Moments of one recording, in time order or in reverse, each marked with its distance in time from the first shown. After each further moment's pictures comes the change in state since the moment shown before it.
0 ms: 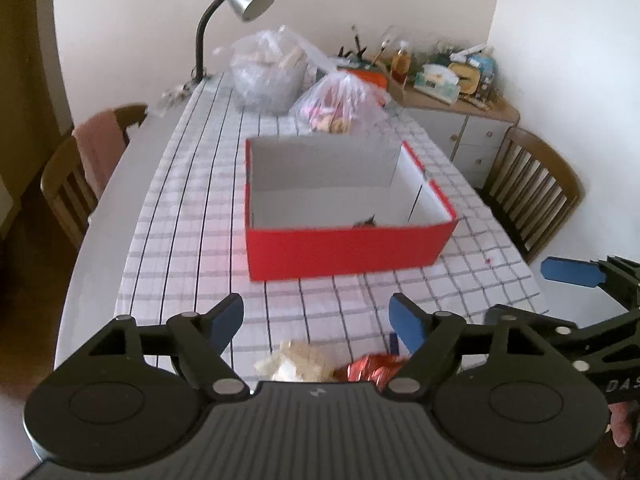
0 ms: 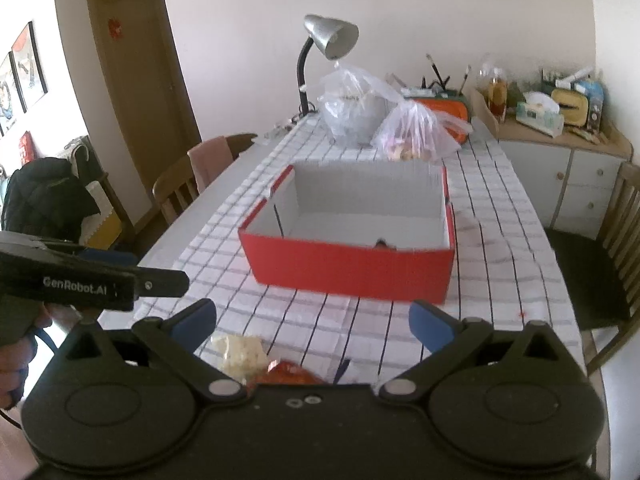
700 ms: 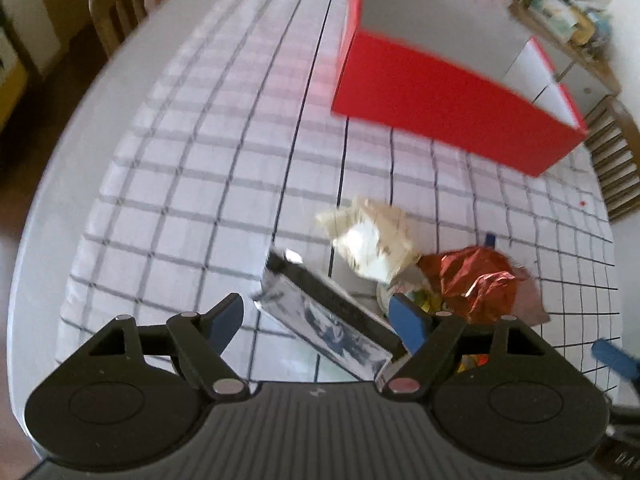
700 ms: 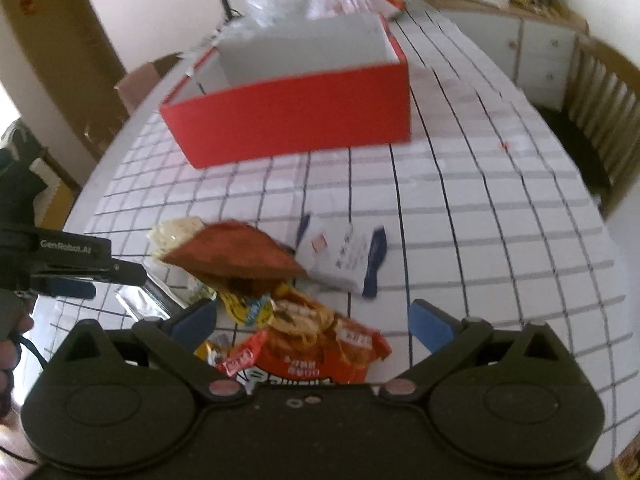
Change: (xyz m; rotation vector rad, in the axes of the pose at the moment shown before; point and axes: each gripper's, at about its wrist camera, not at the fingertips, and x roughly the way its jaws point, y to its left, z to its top) left arm 0.091 0.051 -0.066 -0.292 0.376 0.119; right arm 0.056 -0.015 -0.082 0.233 0.255 -0.130
